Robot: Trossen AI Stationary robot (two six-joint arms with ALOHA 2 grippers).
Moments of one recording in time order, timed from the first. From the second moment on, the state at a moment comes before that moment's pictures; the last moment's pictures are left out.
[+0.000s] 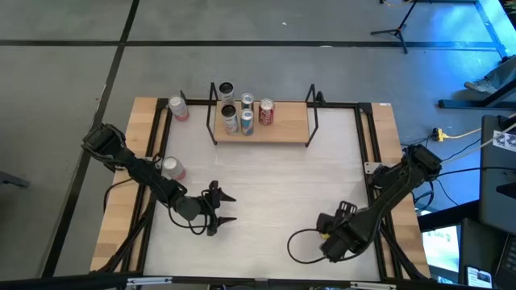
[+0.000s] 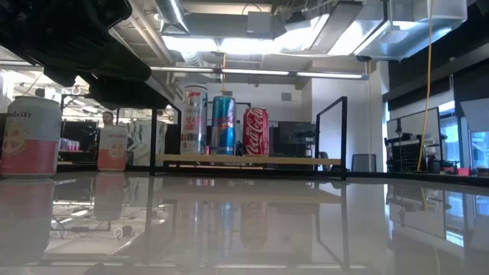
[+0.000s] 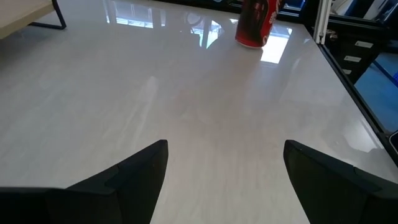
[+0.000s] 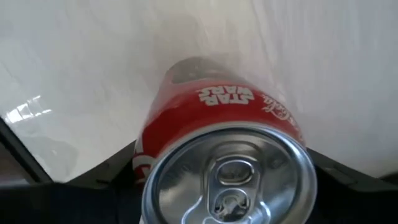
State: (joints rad) left arm -0.58 1.49 0.49 0.53 -0.56 -0.44; right arm 0.79 1.68 1.26 -1.18 -0.01 1.13
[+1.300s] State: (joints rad) left arm -0.68 1.57 0.49 0.53 -0.64 -0.67; right arm 0.01 1.68 1.74 -1.25 0.31 0.19
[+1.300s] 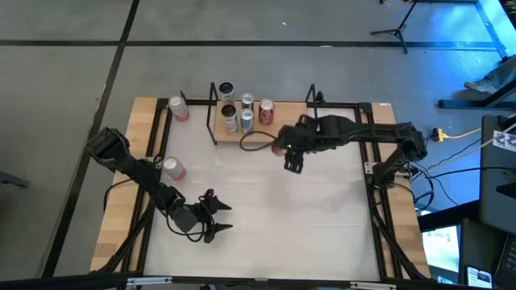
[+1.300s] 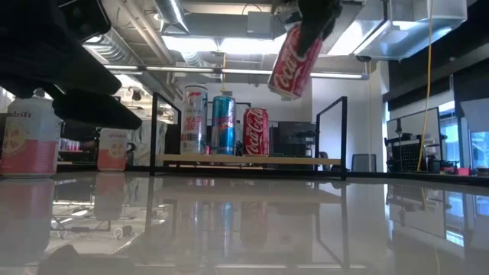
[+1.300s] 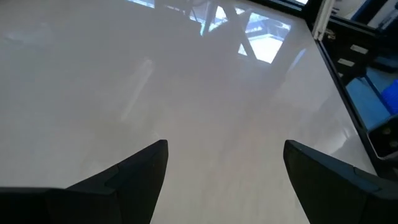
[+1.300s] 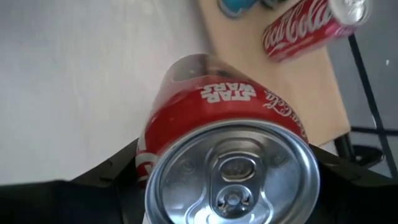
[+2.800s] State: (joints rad) left arm -0.62 1.57 0.49 0.52 -0.68 -0.62; right arm -0.30 1.93 1.74 -0.97 0.16 -0.17
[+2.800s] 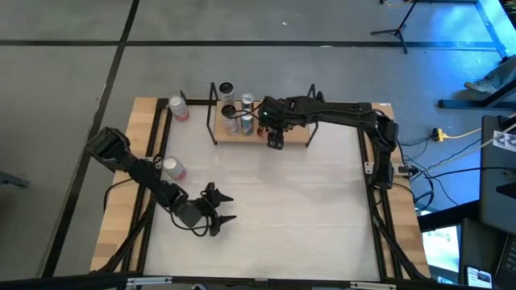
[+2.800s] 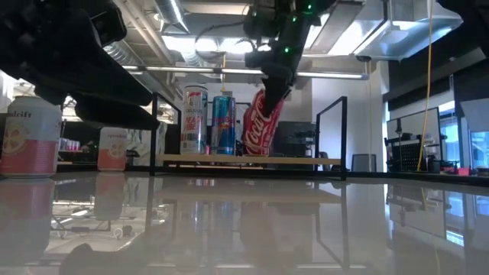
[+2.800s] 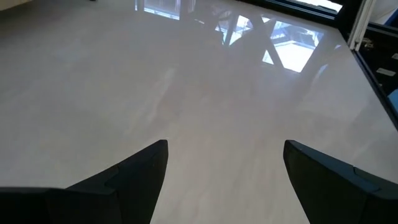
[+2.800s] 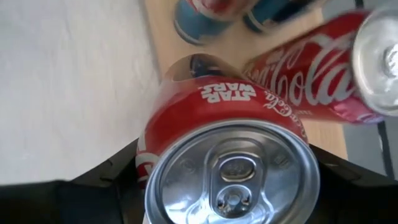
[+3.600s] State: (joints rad) left arm -0.60 1.57 0.49 0.53 -0.66 -0.60; right arm -0.33 1.98 1.74 -0.91 0.14 -0.22
